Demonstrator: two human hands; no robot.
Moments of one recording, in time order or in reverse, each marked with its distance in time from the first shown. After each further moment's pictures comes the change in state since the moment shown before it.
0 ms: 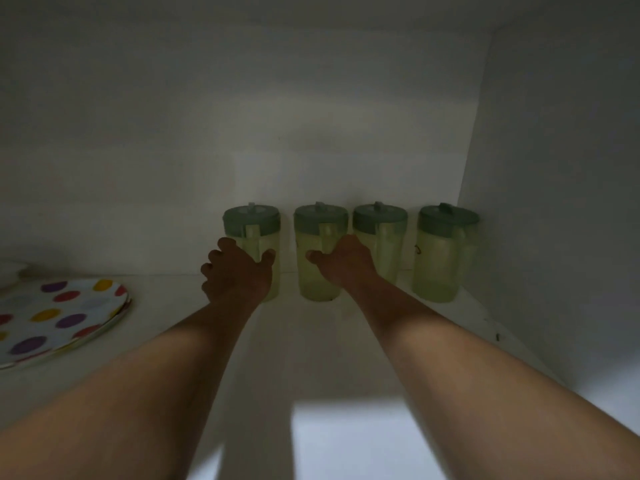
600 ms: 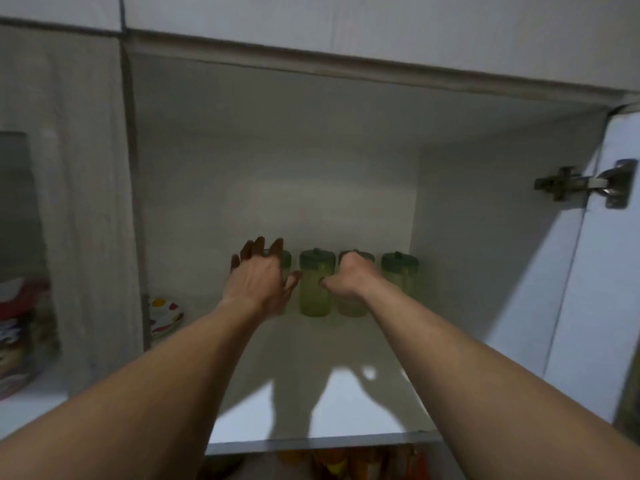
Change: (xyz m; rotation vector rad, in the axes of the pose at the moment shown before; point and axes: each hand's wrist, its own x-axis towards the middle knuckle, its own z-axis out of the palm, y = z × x) left_hand -0.136 0.023 -0.195 0.332 -0.041 0.660; right_hand -0.213 -0.106 -0.110 -0.396 -0.012 -0.038
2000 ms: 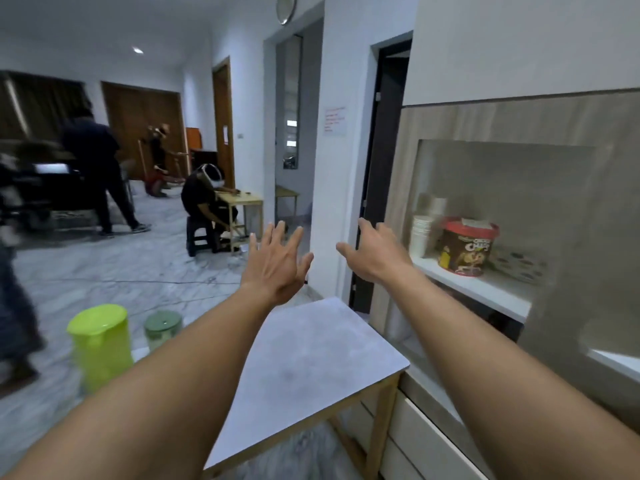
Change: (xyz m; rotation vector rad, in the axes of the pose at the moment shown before) left_hand -0.582 -0.210 -0.399 0.614 0.081 -0.814; right_hand -0.508 -0.350 0.105 0.174 -0.288 -1.019
